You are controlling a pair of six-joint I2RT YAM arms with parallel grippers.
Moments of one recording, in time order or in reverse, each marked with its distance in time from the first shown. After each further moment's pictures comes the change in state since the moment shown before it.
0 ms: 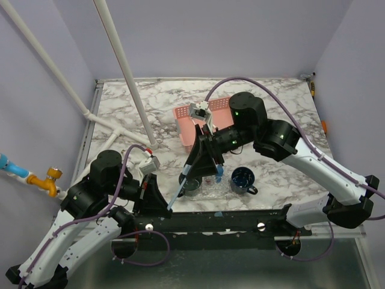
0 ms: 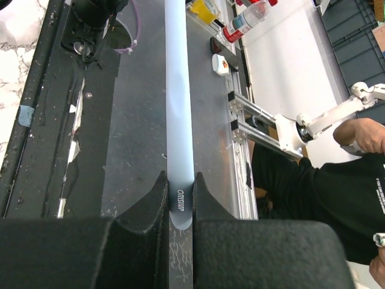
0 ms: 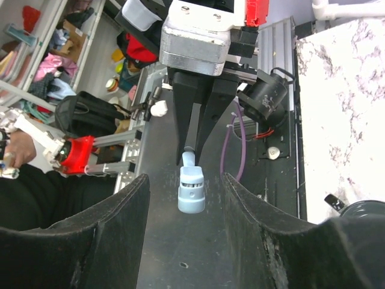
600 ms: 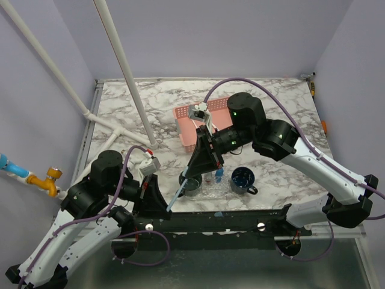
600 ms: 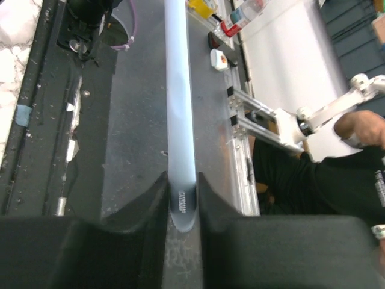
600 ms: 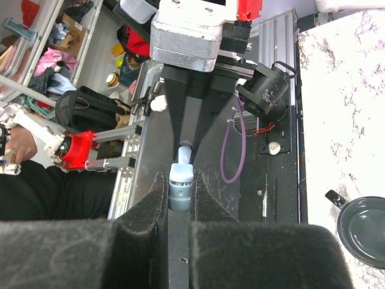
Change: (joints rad) left arm -0.001 0.000 0.000 -0.018 0.014 0.018; right arm 0.000 0.011 0.000 -0.026 -0.014 -0.008
